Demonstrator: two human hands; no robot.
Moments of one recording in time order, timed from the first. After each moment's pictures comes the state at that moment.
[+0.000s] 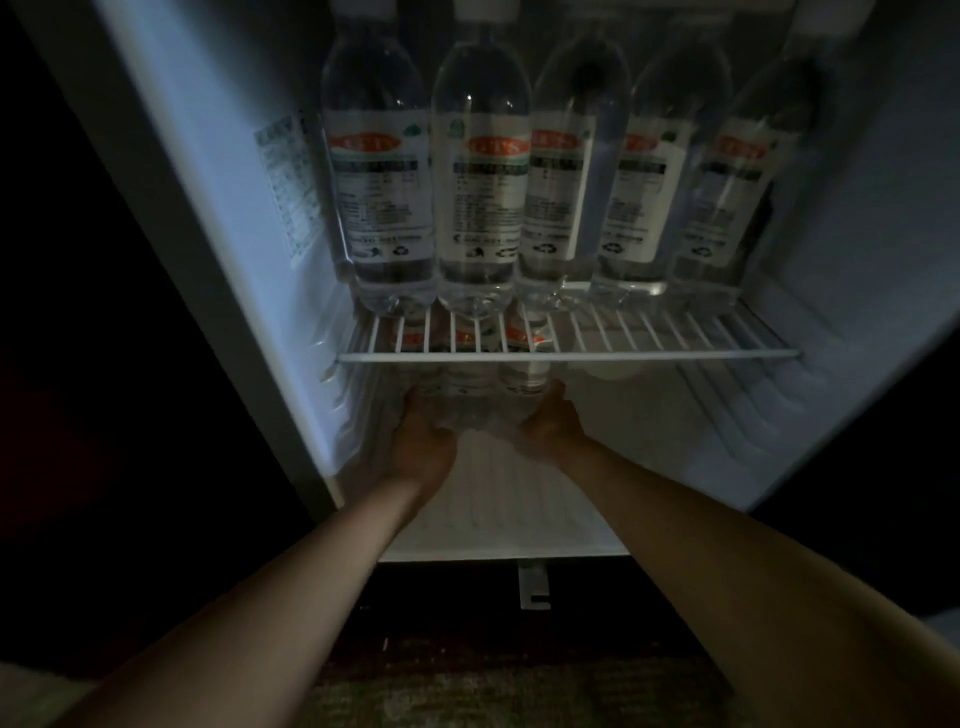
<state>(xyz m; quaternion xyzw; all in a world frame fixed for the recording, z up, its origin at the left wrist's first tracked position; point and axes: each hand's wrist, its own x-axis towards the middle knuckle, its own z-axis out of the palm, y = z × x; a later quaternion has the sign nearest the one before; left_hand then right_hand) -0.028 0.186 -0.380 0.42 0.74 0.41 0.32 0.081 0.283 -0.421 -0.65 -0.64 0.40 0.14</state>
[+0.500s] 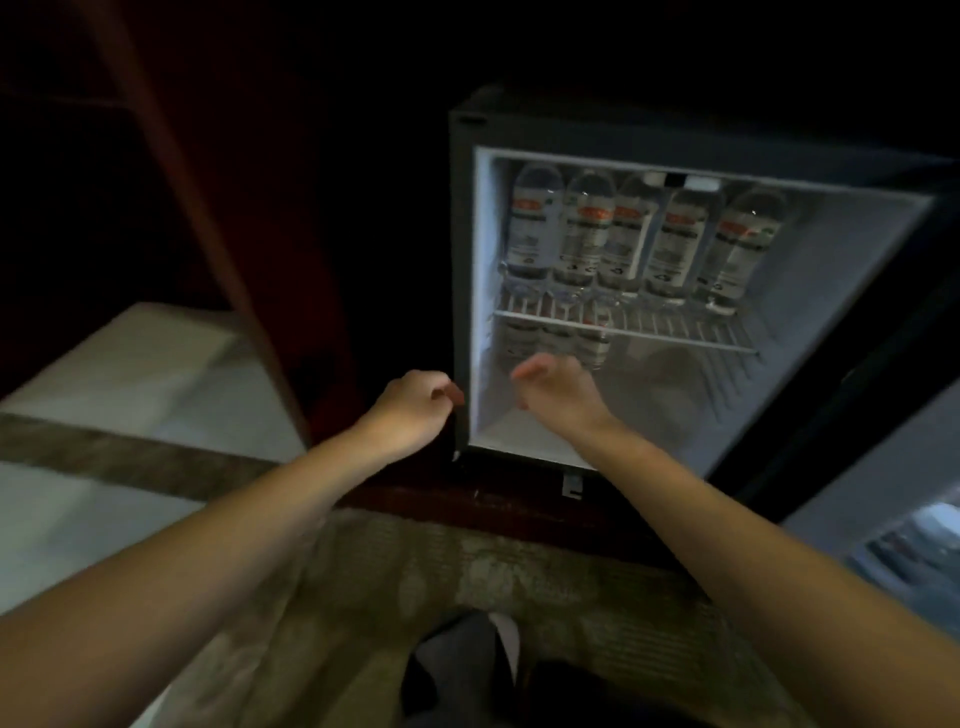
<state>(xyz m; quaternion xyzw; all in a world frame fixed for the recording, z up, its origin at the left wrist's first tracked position) -0.036 -0.031 -0.232 0.43 0.80 0.28 0.30 0.092 0.054 -0.224 -0.49 -0.77 0.38 0.13</state>
